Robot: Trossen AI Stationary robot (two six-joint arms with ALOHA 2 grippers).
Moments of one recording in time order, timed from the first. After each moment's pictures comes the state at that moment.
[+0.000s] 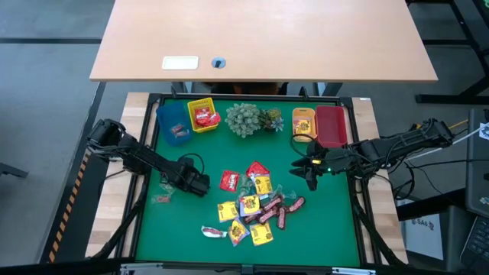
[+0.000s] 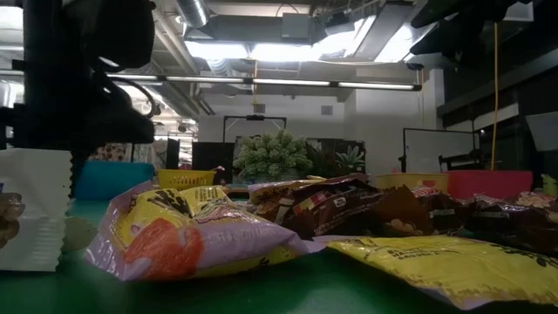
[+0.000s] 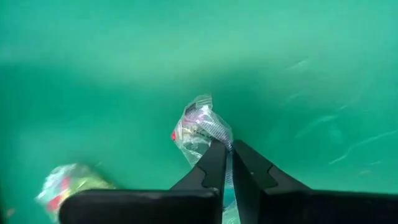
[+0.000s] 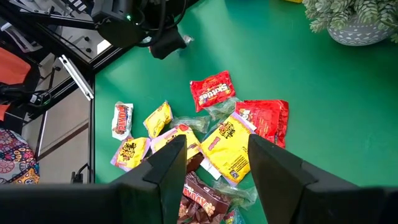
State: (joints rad) left arm -0.35 1.60 0.82 -0.91 -0.20 -1.85; right arm 0.33 0.94 0.77 -0.40 0.28 0.75
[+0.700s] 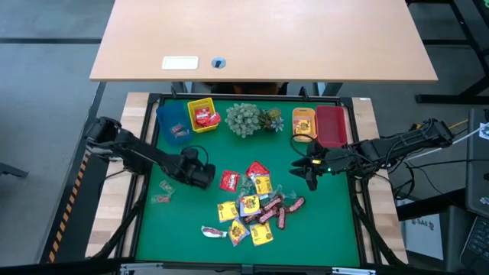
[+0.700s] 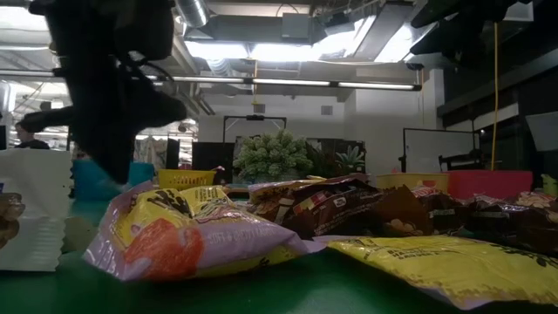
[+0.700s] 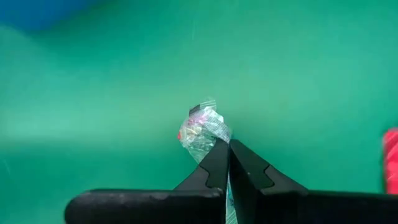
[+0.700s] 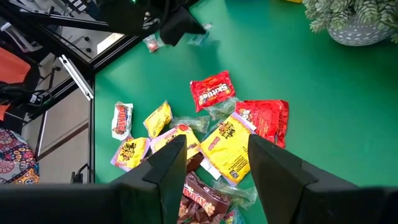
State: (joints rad) left arm -0.26 1.53 0.82 -0.87 -0.47 -1.73; right arm 0.33 0.94 0.77 -0.40 0.28 0.75
